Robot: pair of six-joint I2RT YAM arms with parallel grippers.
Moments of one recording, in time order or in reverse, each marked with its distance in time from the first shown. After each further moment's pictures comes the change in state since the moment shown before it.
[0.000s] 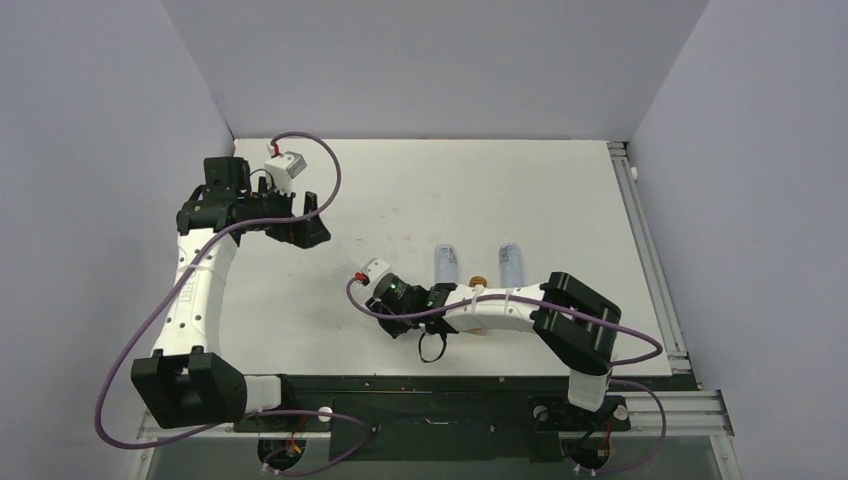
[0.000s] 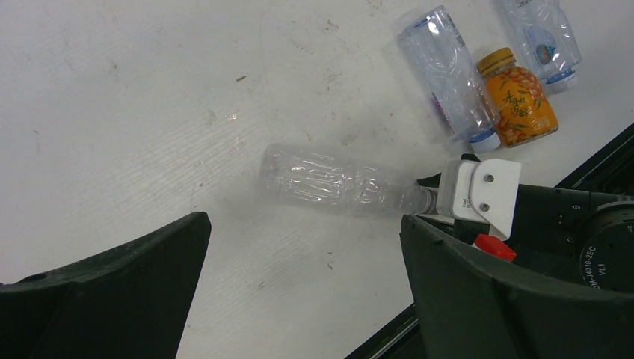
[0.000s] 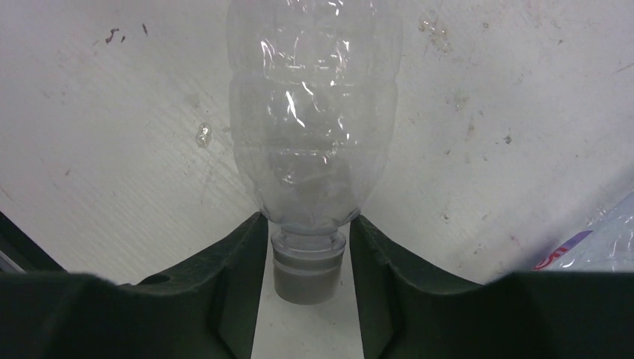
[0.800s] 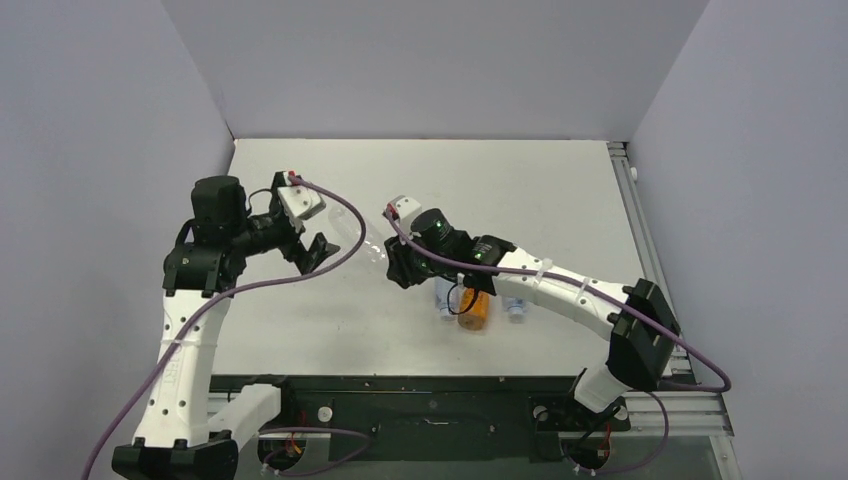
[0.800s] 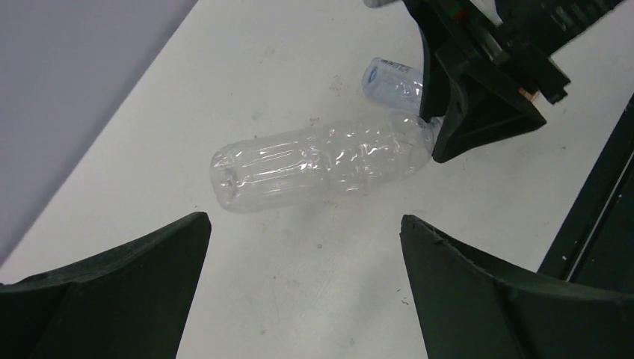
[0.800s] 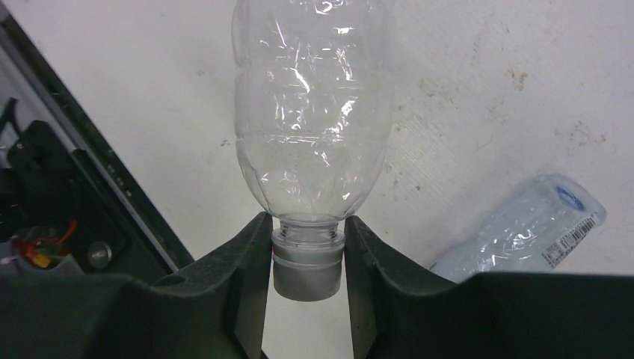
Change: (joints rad) left arm -0.115 -0.279 -0.048 0.086 0.120 0.315; right arm -0.194 -0.243 0.104 -0.111 -0.207 0.019
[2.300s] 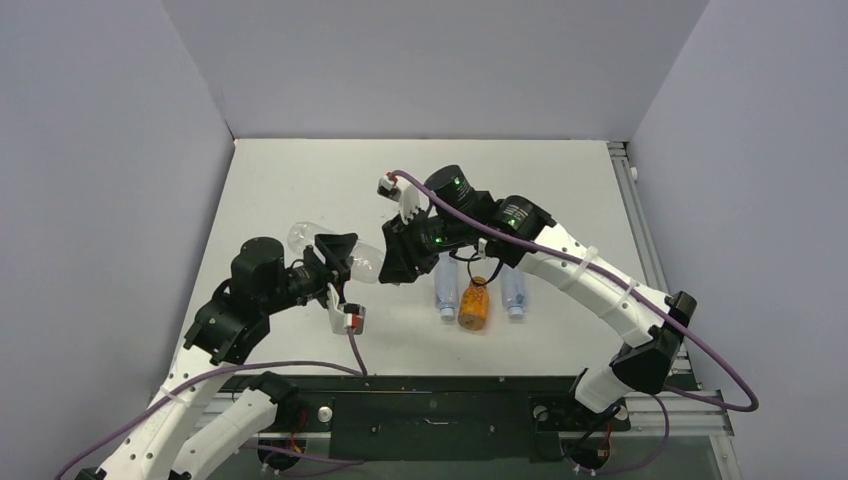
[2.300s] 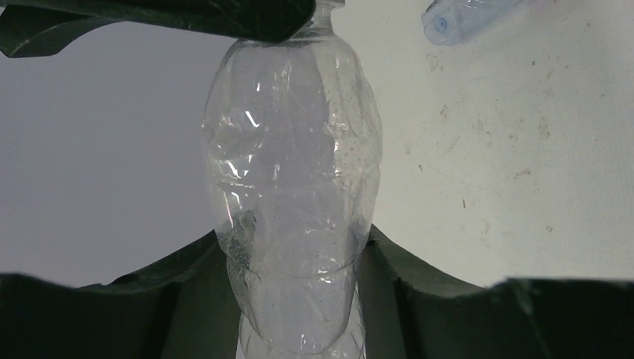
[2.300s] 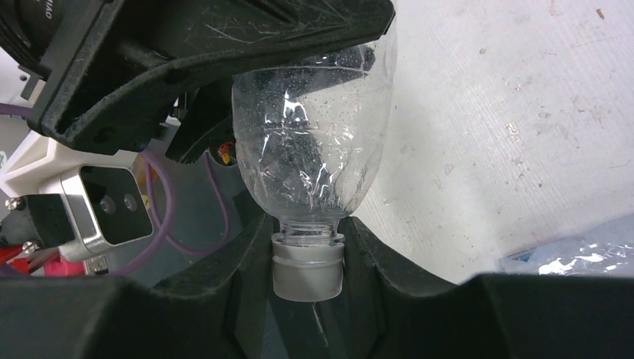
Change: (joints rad) left arm -0.457 -0.324 -0.381 0.244 -0.304 0.974; right arm -0.024 -0.040 0.449 -0.470 -0.445 -0.014
